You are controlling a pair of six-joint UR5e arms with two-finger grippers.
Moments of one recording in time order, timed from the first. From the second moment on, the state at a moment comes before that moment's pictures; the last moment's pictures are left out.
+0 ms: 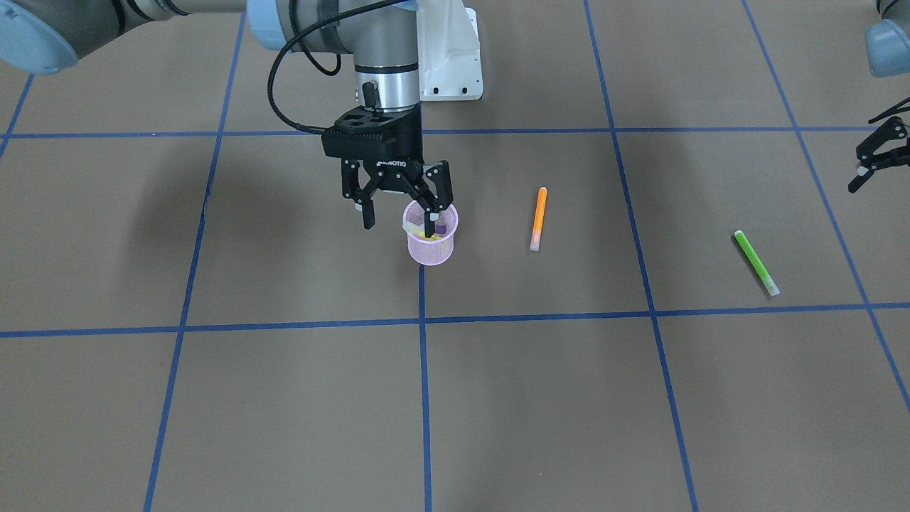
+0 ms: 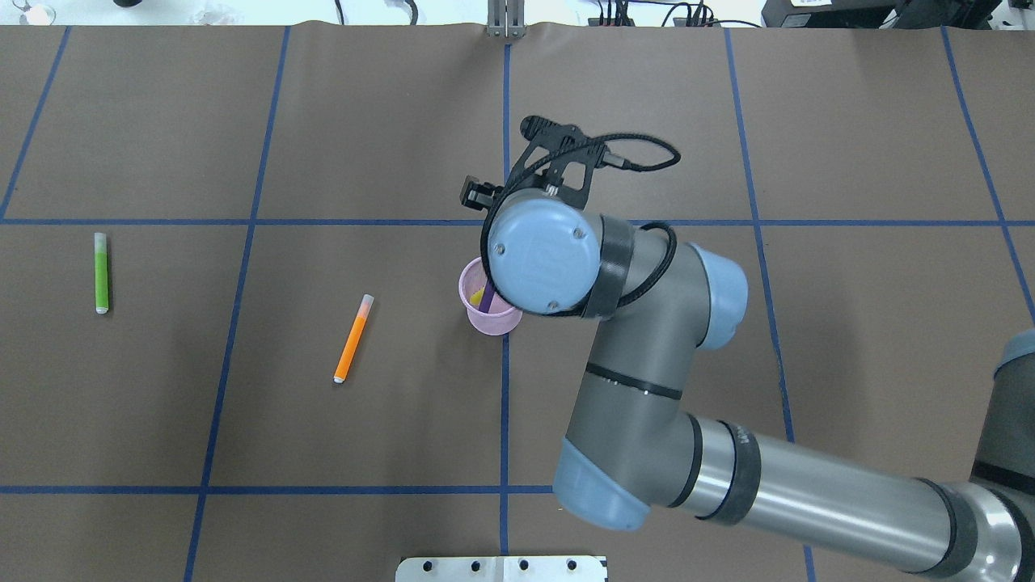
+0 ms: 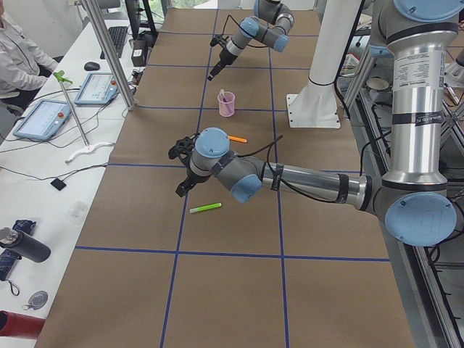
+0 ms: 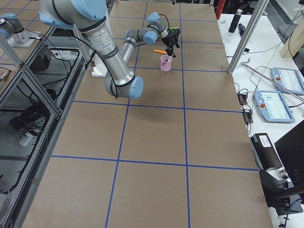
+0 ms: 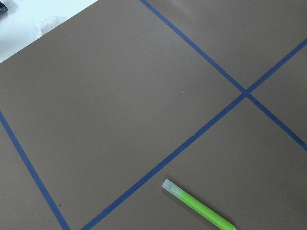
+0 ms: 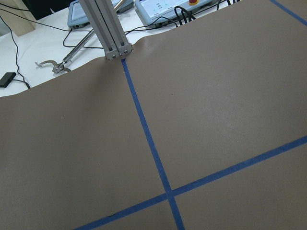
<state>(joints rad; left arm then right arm) -1.35 -1.52 -1.77 -2.20 -2.36 -0.12 0.52 -0.80 1.74 -1.57 1.39 1.58</state>
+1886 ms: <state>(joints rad) -0.58 -2.01 -1.68 -1.84 -1.92 -0.87 1.45 -1.34 1.68 -1.57 2.35 0.08</state>
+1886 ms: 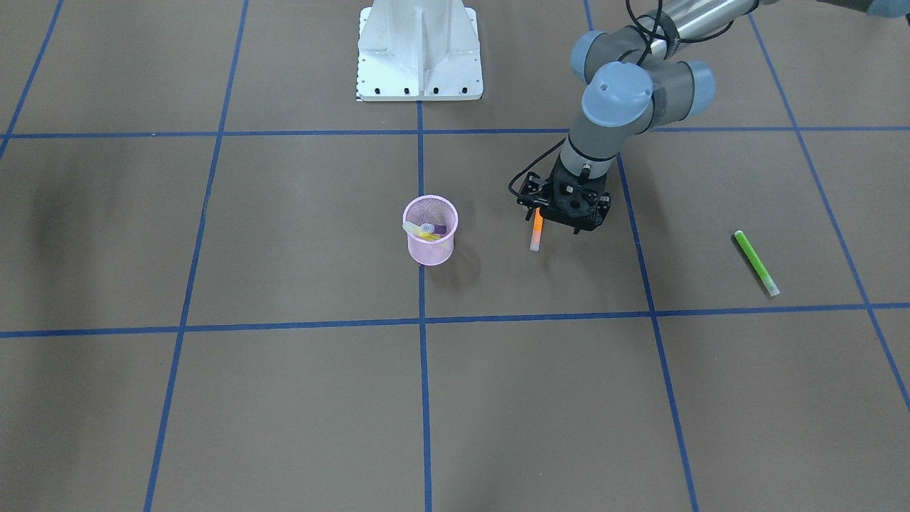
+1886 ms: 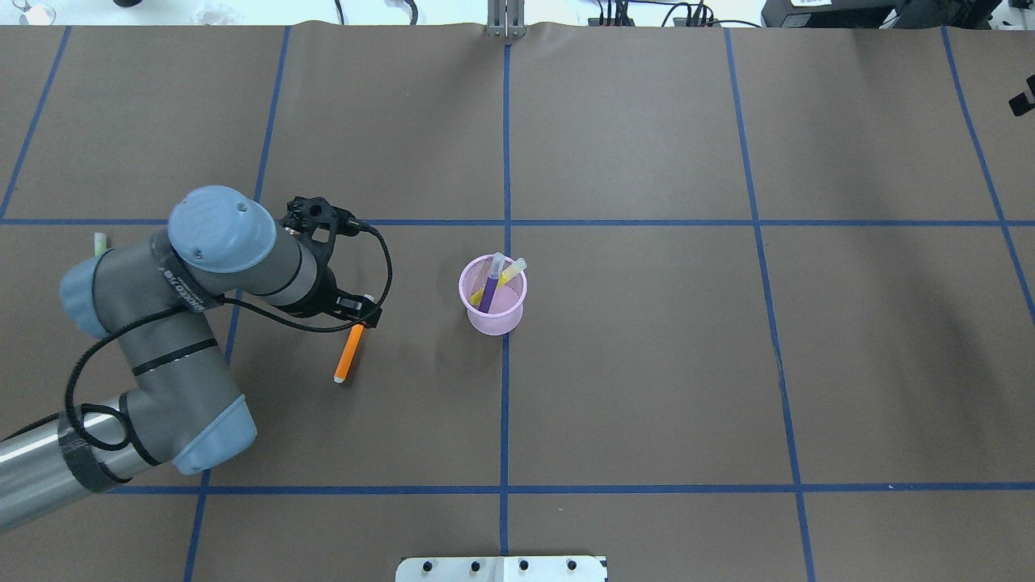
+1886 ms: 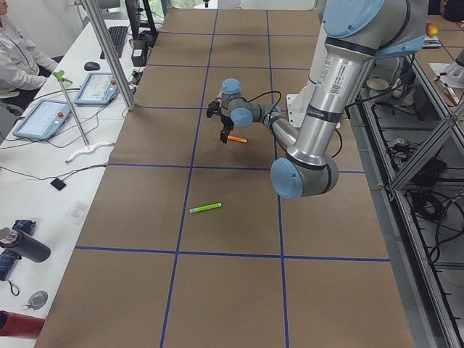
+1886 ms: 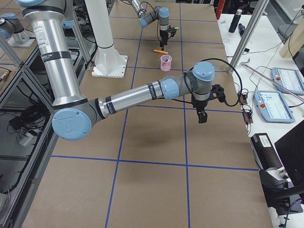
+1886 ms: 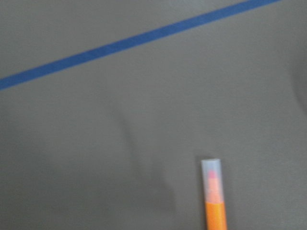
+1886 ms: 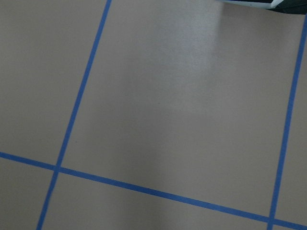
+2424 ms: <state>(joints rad) -0.57 -2.05 -1.62 -1.84 -1.91 -0.88 1.47 -1.36 1.68 -1.57 2.36 0.05</state>
